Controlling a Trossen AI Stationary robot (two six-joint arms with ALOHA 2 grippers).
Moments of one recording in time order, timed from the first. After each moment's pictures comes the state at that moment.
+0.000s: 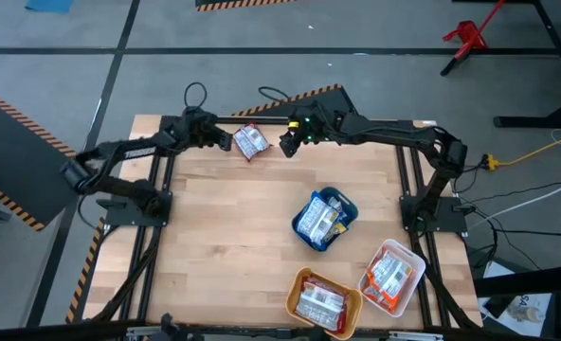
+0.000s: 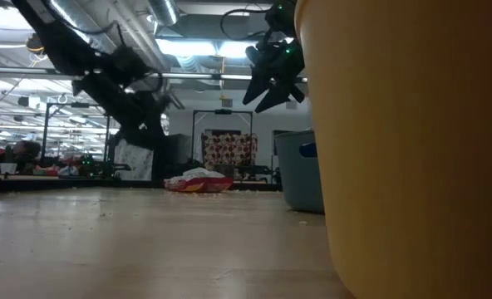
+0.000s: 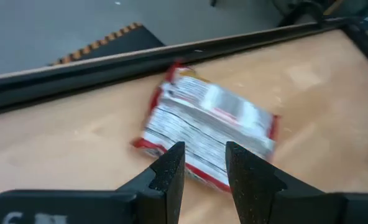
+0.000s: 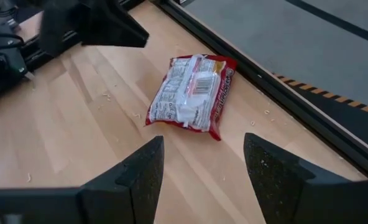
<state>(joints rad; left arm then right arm) 0.89 1.27 0.52 0.12 0.15 -0.40 -0.39 1.77 1.43 -0.34 0.05 0.29</state>
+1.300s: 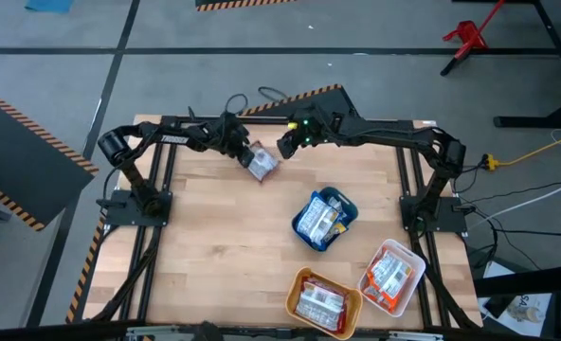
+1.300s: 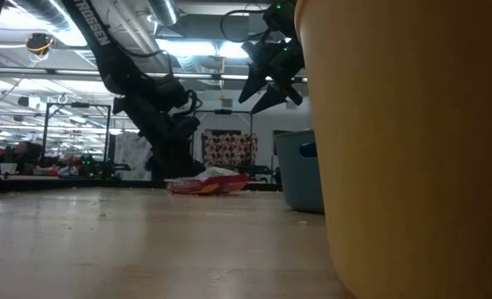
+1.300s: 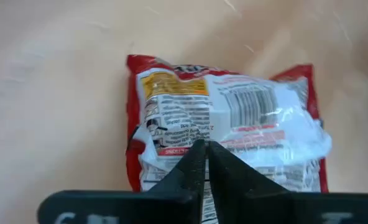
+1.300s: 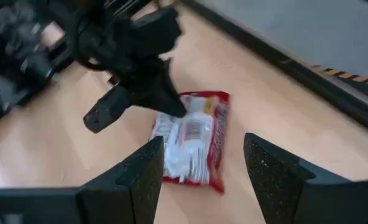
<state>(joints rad) 0.73 1.70 0.75 0.00 0.32 -0.24 -0.37 1.77 1.43 -0.34 -0.02 0.40</state>
